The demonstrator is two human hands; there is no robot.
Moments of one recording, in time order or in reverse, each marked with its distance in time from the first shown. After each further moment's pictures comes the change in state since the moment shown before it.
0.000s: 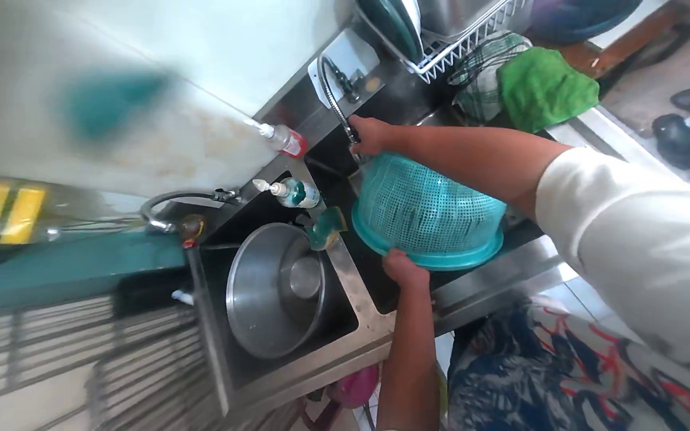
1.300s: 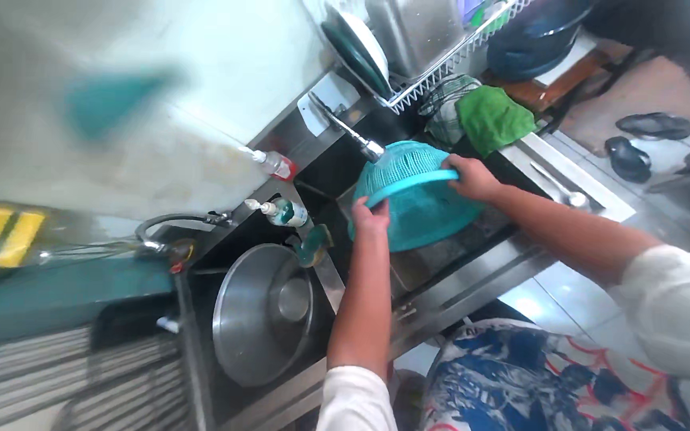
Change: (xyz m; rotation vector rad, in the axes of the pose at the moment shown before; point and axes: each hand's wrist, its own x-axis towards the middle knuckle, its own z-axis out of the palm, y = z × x) left_hand 0.017 0.107 0.083 -0.540 -0.300 -0.325; right_hand -0.206 0.177 -0.016 -0.073 0.475 -0.081
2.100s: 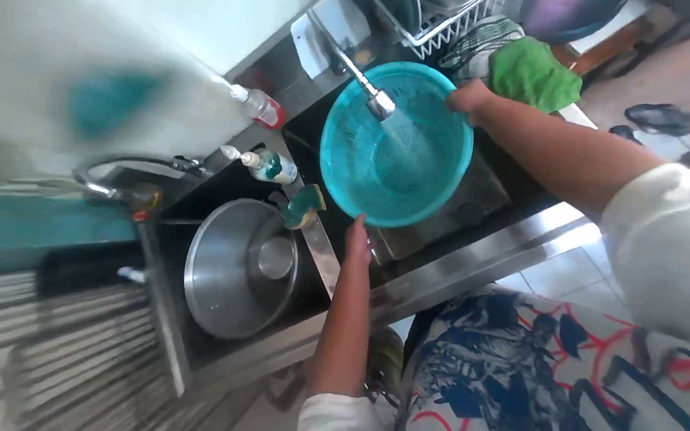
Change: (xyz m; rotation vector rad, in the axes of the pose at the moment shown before) left_hand 0.034 0.003 -0.149 0.899 0.090 -0.082; right_hand 0.120 -0.022 0.007 0.332 0.005 0.813
